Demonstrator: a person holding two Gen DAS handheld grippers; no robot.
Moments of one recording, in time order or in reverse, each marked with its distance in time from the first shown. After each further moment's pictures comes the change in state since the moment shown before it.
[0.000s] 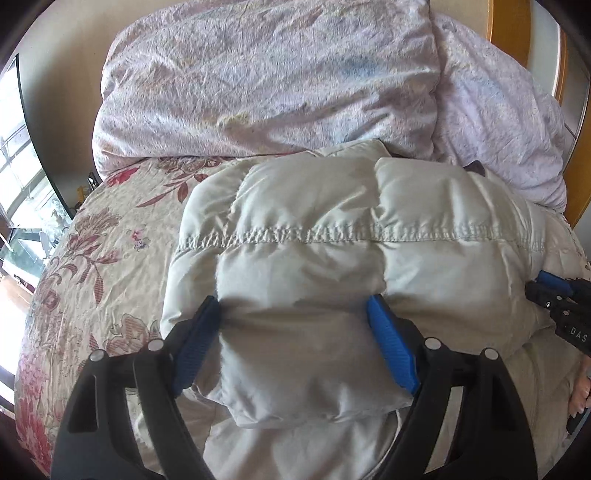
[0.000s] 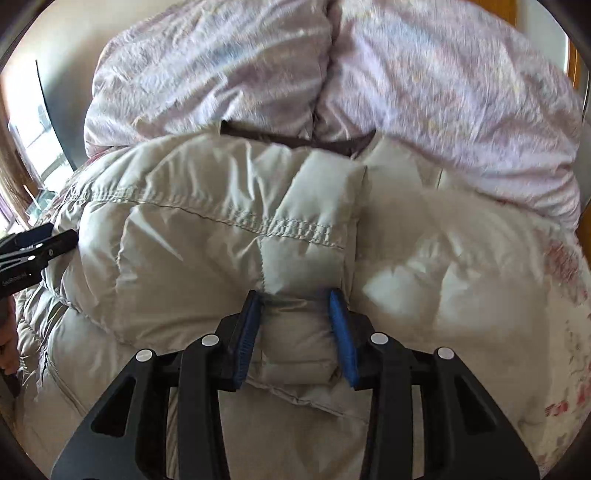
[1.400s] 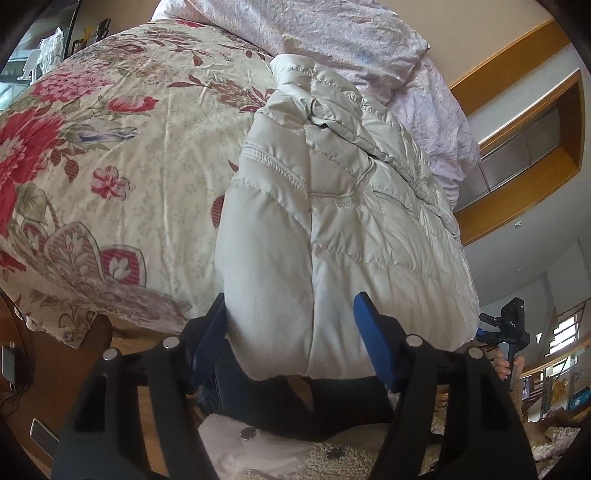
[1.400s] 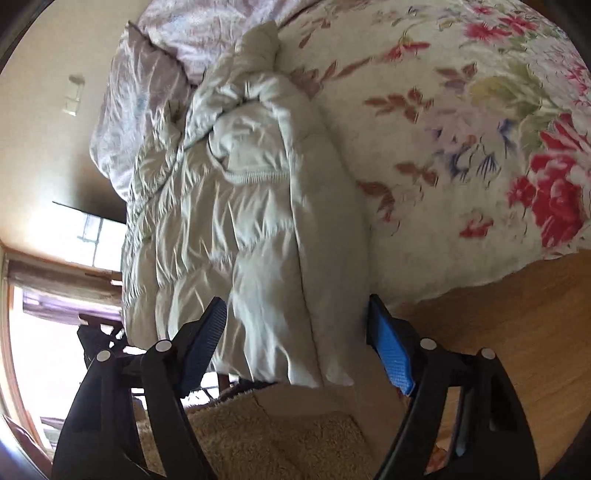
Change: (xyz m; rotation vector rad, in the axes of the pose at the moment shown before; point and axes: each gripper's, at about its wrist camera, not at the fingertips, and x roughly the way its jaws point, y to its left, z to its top) left arm -0.133 0.135 -0.215 -0.323 0.163 -0.525; right arm -0.162 -0.191 -0.237 0.594 0.249 0.390
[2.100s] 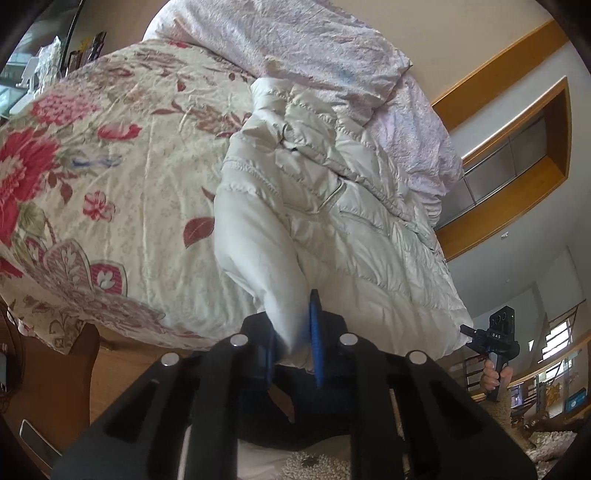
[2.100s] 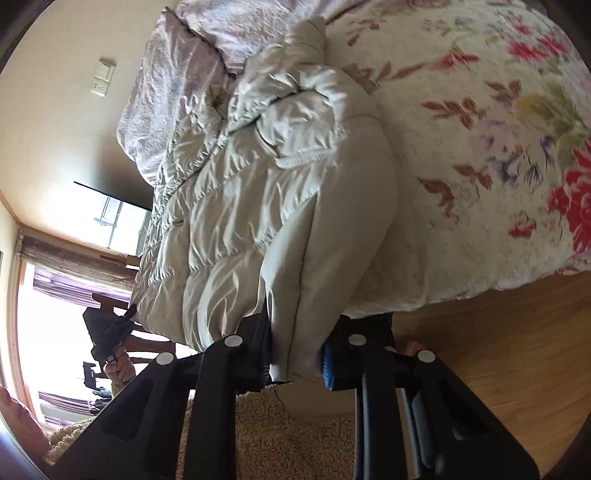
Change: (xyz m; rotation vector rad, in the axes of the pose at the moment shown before) left arm -0.021 -0.026 0.008 0.017 -0.092 -0.044; right arm -0.012 0.039 0.000 -0.116 -0.056 0.067
